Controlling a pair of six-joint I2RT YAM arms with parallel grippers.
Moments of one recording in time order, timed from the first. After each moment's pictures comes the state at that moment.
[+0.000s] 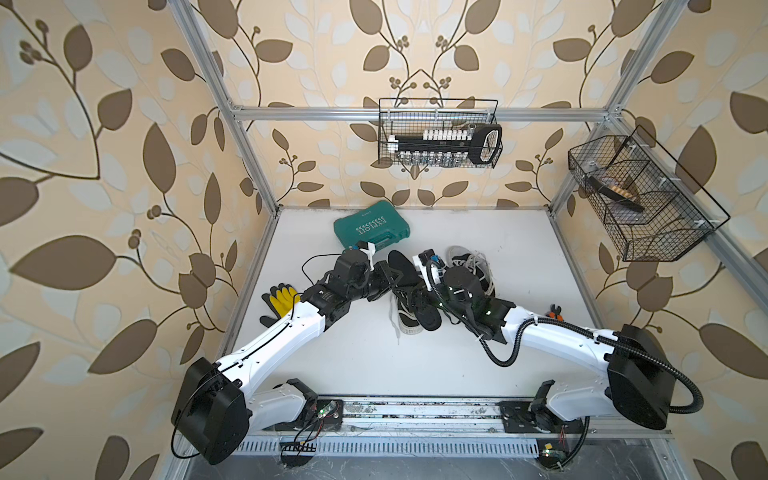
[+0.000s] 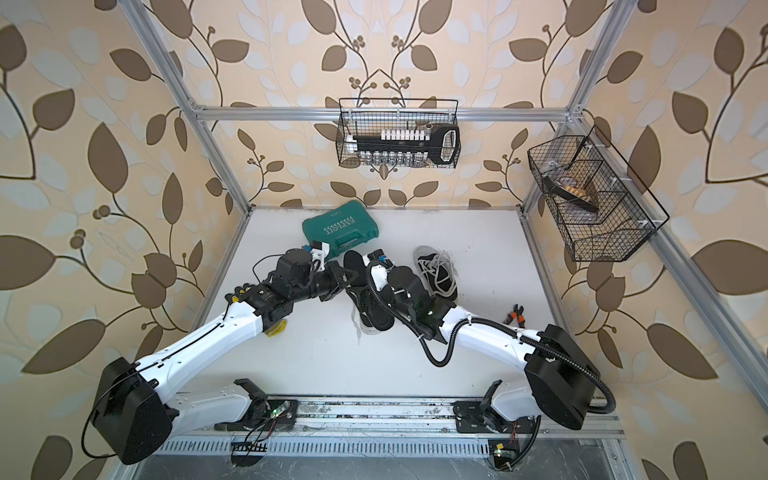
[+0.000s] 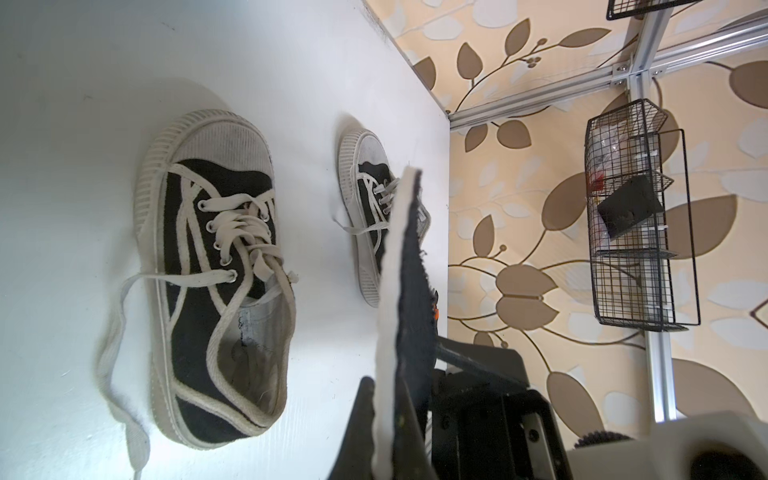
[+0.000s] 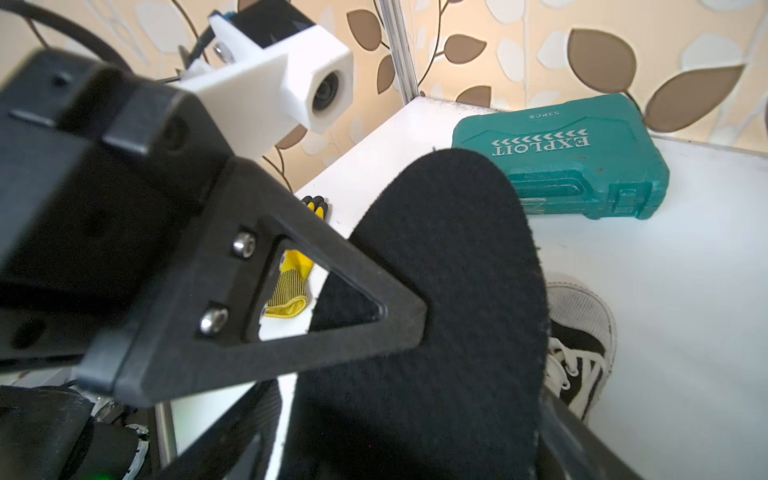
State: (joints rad) left arm -0.54 1.18 0.84 -0.15 0.31 -1.09; right arm 0.84 1.40 0.84 0.22 -0.01 0.30
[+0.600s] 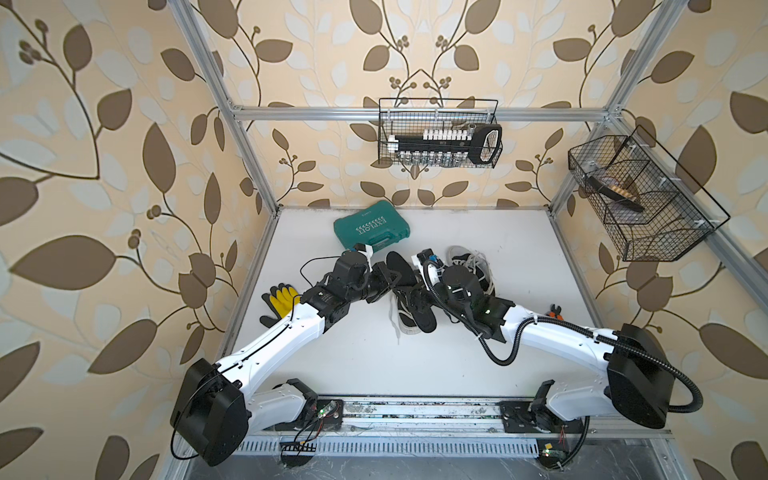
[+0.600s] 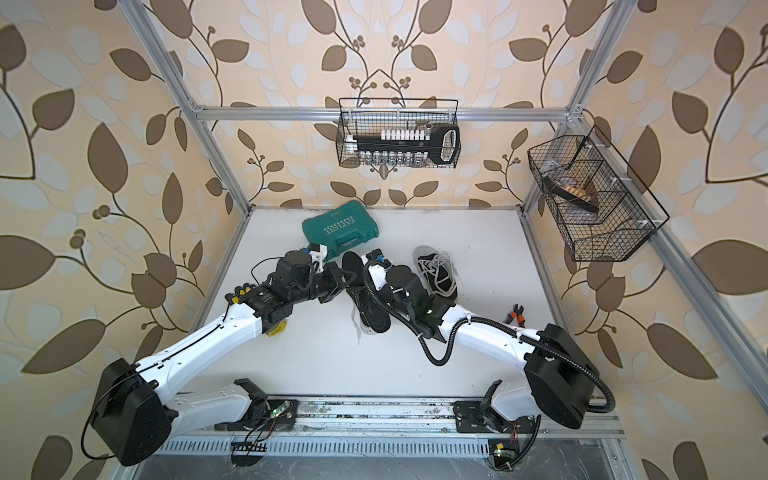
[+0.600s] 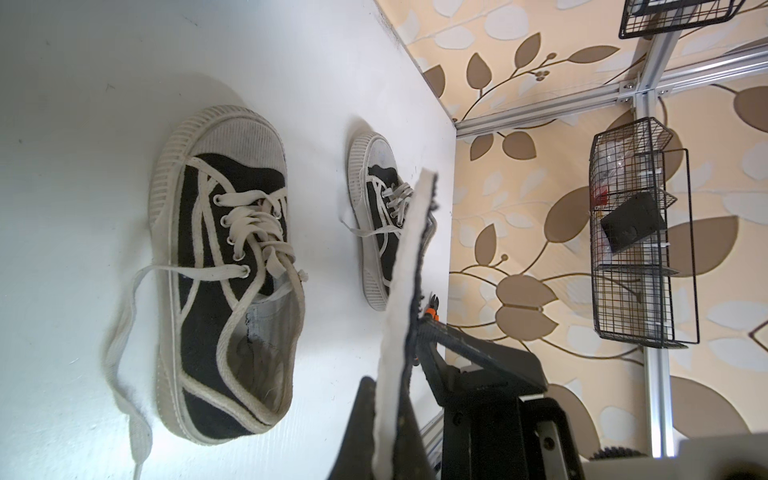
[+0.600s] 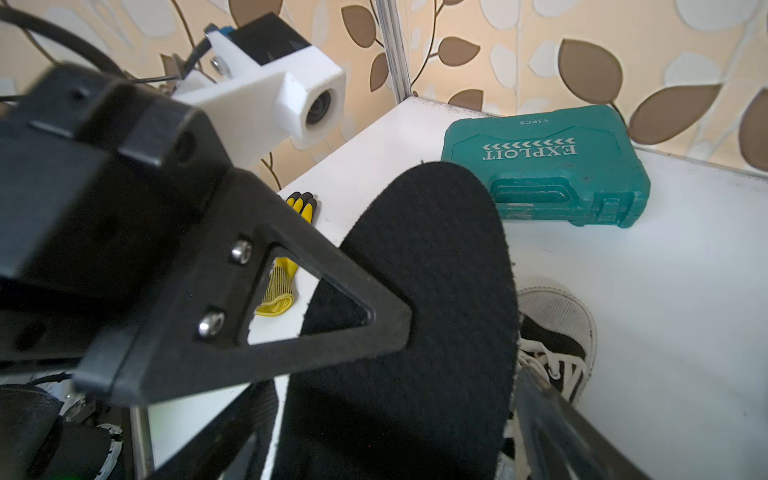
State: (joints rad) left arm -0.53 1.17 0.82 -0.14 0.29 -1.13; right arm 0.84 1.41 0.86 0.19 0.01 0.25
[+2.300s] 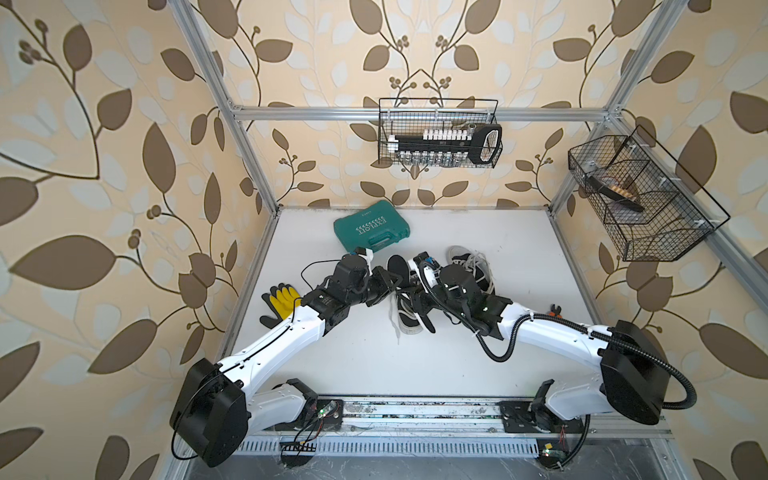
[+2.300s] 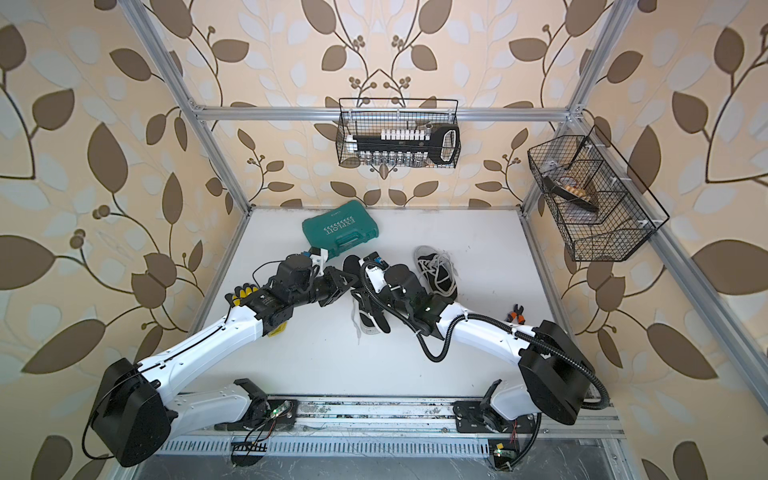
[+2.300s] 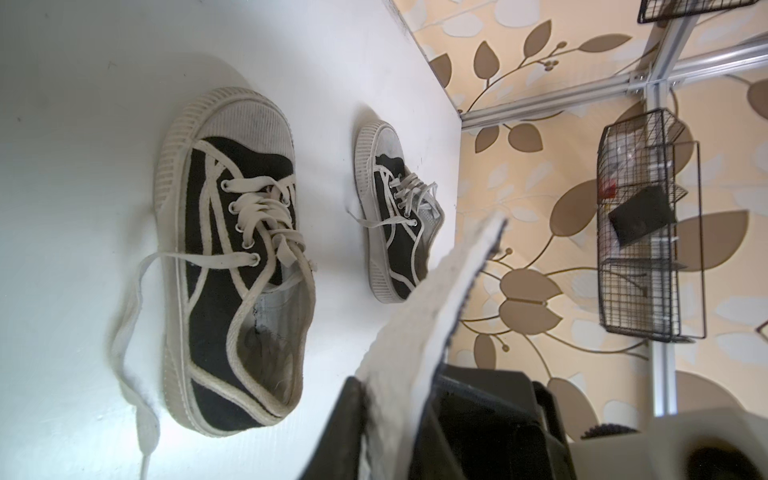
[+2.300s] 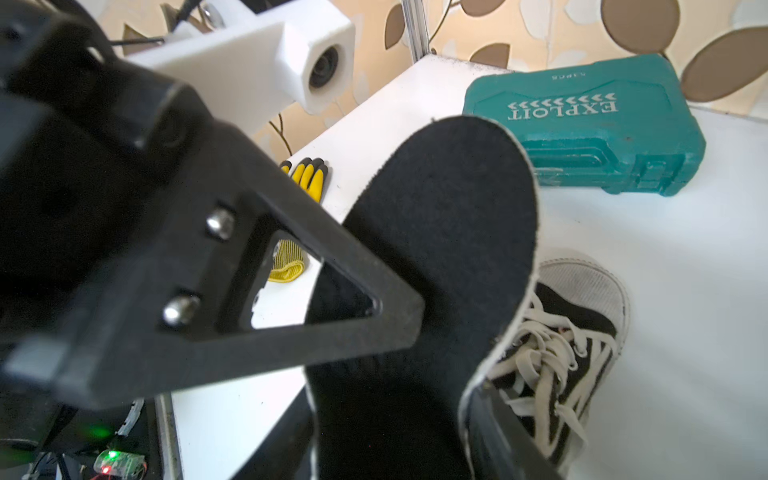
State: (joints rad) left arm -0.53 1.17 0.78 -0.12 0.32 -1.14; right arm 0.82 1.43 0.88 0.11 -0.07 0.26
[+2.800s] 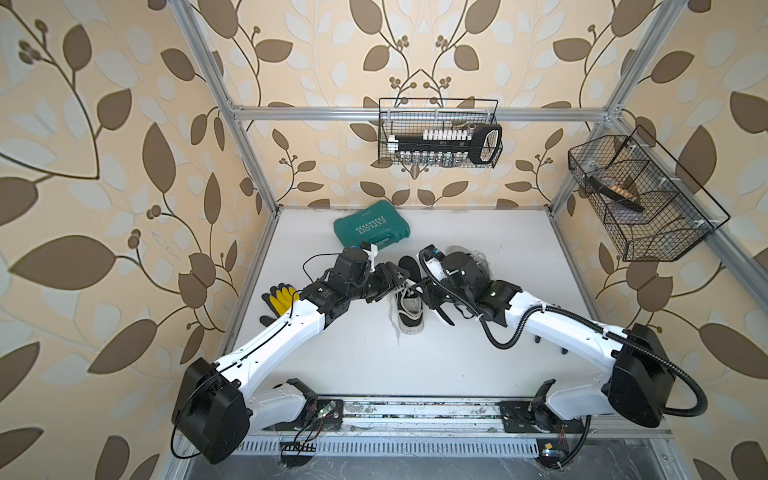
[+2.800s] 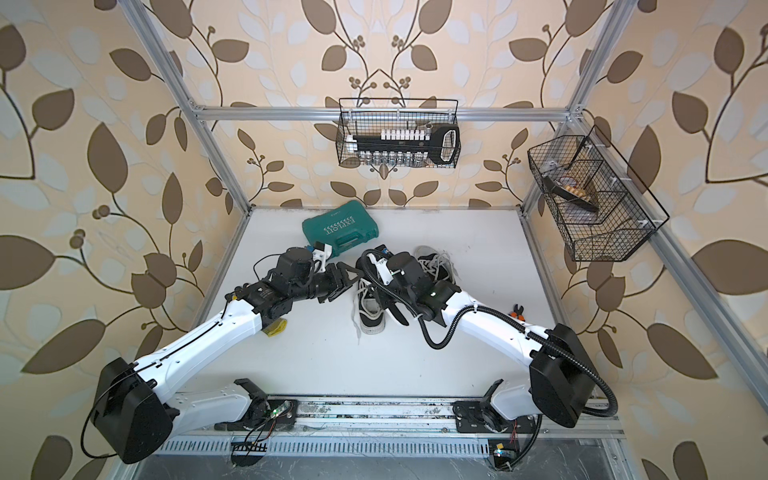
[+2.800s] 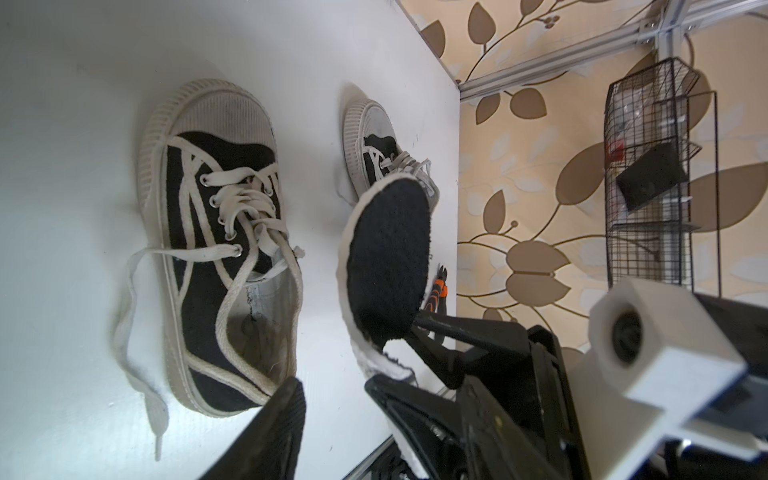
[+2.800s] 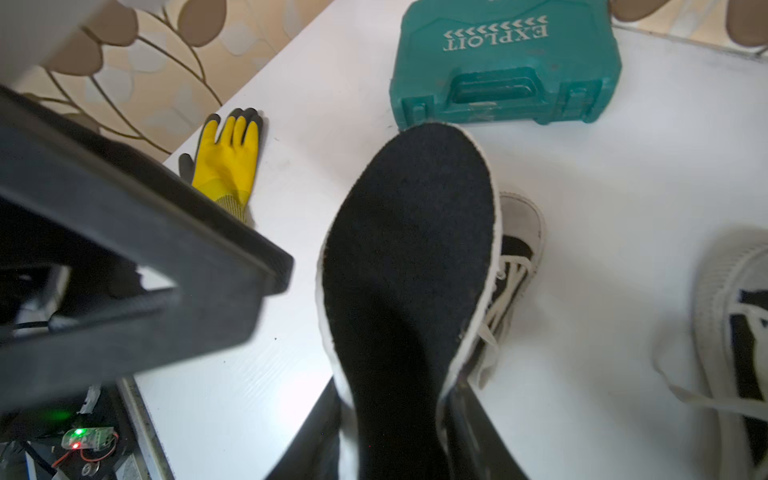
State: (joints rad) left arm -0.52 1.20 0.92 -0.28 0.36 -1.00; right arm 0.74 1.40 1.02 -0.29 -0.03 0.26
